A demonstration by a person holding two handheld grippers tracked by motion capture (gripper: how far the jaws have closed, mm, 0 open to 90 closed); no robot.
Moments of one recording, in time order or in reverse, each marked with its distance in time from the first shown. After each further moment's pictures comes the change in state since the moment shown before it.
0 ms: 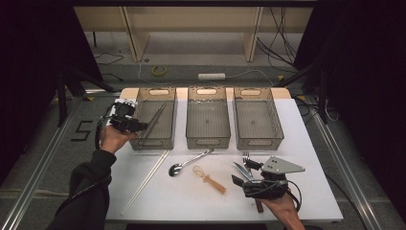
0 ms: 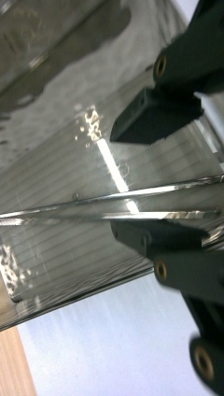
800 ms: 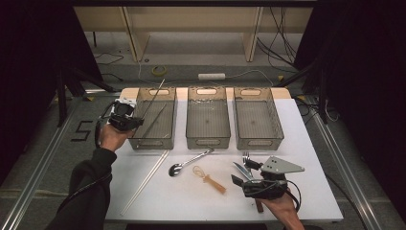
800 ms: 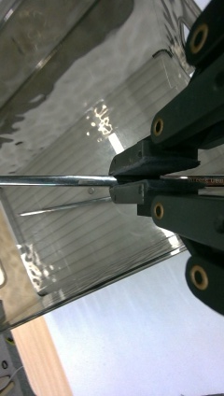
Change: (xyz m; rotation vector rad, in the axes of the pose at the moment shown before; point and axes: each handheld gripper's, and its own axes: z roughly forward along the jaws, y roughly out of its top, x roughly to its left) left arm 0.011 -0.002 0.008 -0.057 0.008 0.067; right arm 0.000 0.000 0.001 0.000 -0.001 0.002
